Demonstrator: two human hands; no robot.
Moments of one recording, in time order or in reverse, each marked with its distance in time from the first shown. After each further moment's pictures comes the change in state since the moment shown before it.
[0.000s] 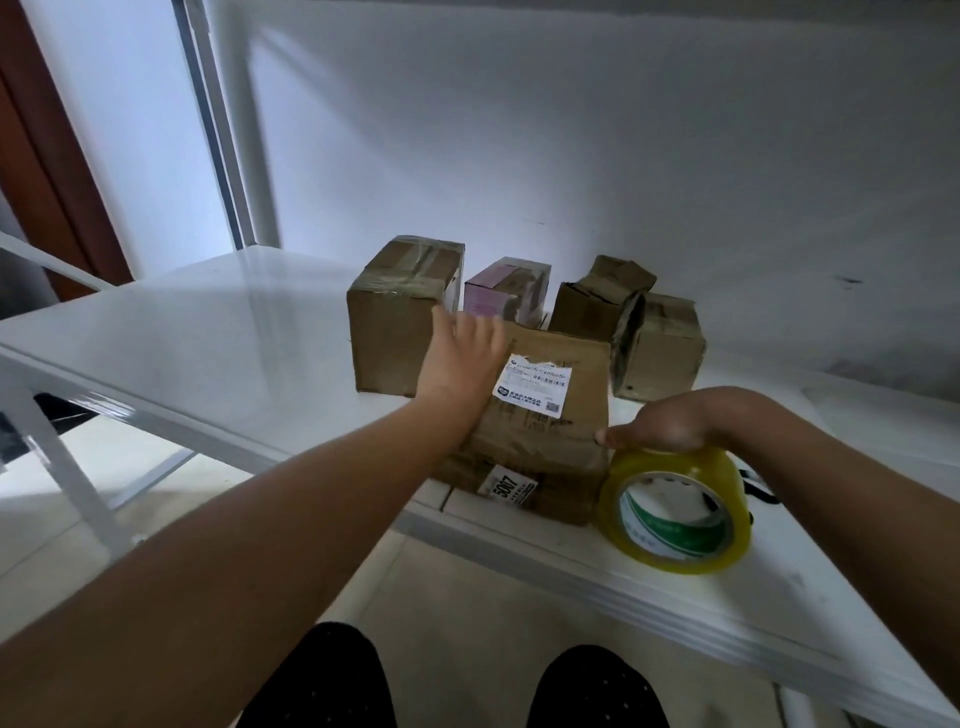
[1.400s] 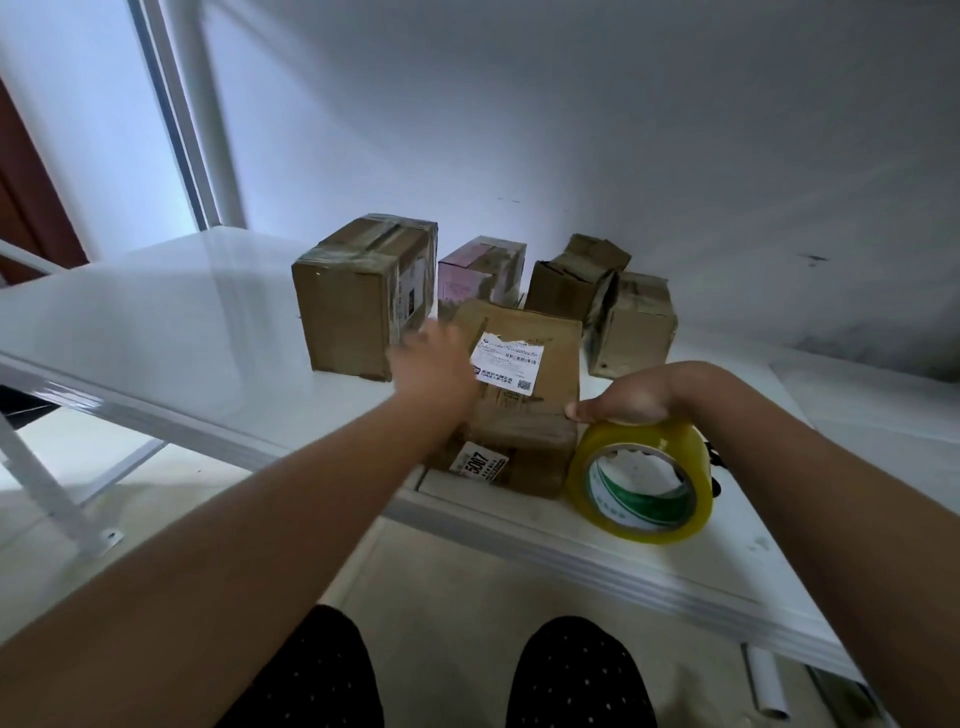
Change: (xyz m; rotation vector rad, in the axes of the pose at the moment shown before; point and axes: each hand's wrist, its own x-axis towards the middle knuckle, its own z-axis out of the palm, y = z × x) left_hand -0.002 0.018 0.007 -0.588 -0.172 -0.203; right_hand 0.007 0.002 0.002 0.150 0.008 -0.019
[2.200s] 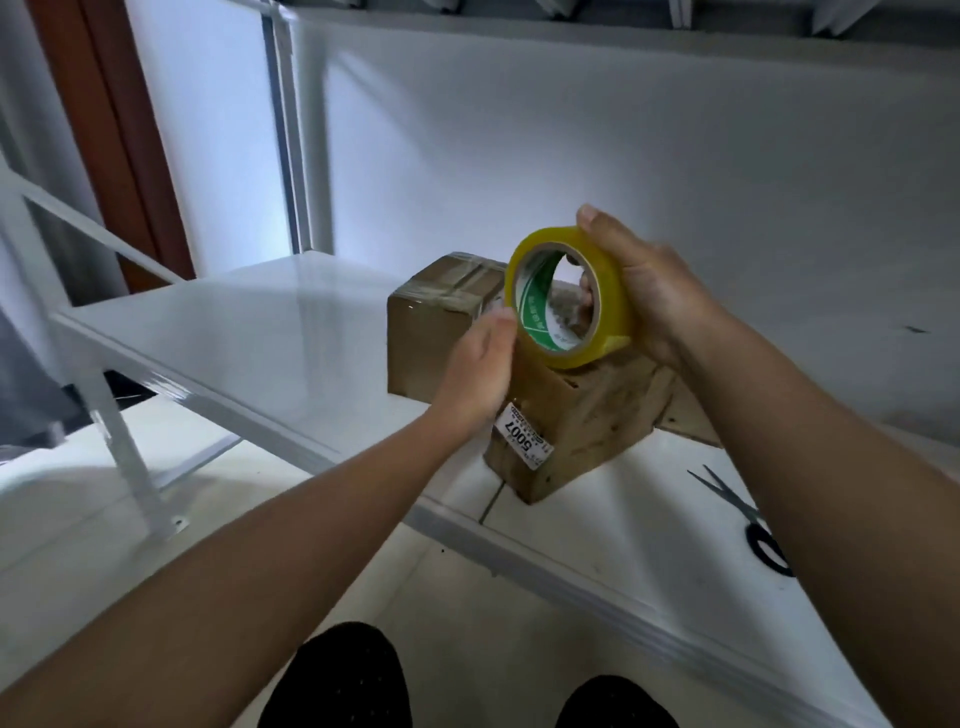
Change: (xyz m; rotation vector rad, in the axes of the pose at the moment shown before) left_hand -0.007 -0.038 -0.021 -1.409 0.296 0.060; right_hand -0.045 -0.100 -0.052 1.148 0.520 -0.701
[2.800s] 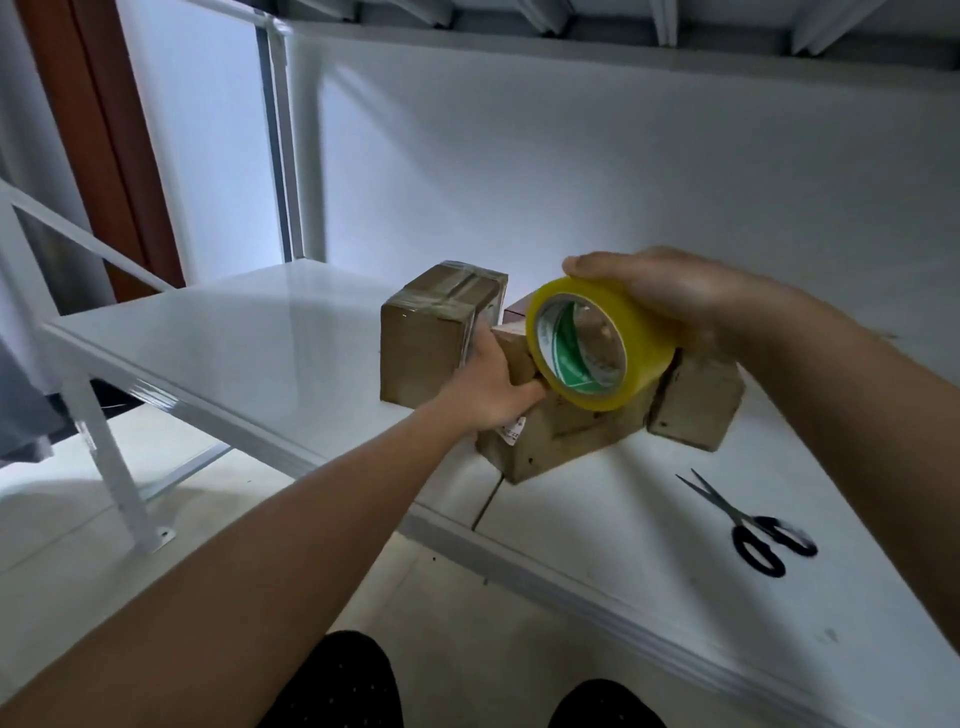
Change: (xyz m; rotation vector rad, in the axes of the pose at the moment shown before) left_hand 0.018 -0.010 0.001 0.457 -0.305 -0.184; right_hand -0.006 -0.023 -0.021 -0.508 -0.141 0.164
